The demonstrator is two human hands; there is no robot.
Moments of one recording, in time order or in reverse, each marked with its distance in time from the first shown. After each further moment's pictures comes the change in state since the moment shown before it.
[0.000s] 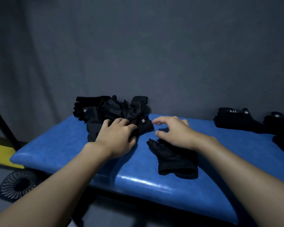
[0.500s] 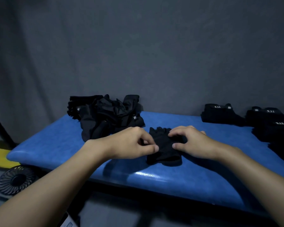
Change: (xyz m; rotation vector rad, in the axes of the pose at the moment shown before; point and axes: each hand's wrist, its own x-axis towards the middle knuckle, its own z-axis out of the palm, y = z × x) left_hand -0.025 0.059 -0.039 -0.578 -0.237 0.257; right_hand -0.071 0.045 -0.024 -0.067 -0.063 0.117
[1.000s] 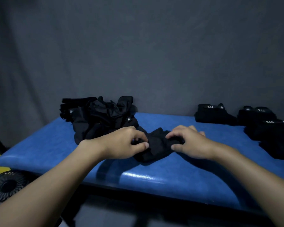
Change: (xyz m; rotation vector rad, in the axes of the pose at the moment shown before) left_hand 0.011 -0.013 0.002 0.090 -0.015 -0.031; right_hand -0.011 -0.002 -0.011 -0.028 -0.034 0.070
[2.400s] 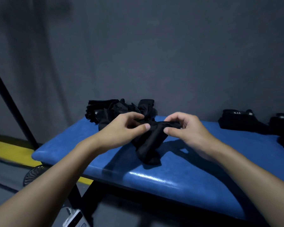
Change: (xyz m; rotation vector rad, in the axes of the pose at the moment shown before) left_hand -0.034 -0.024 -0.042 -0.526 0.298 -0.207; right_hand 0.024 -0.074 0.003 0.970 0.128 -0.263
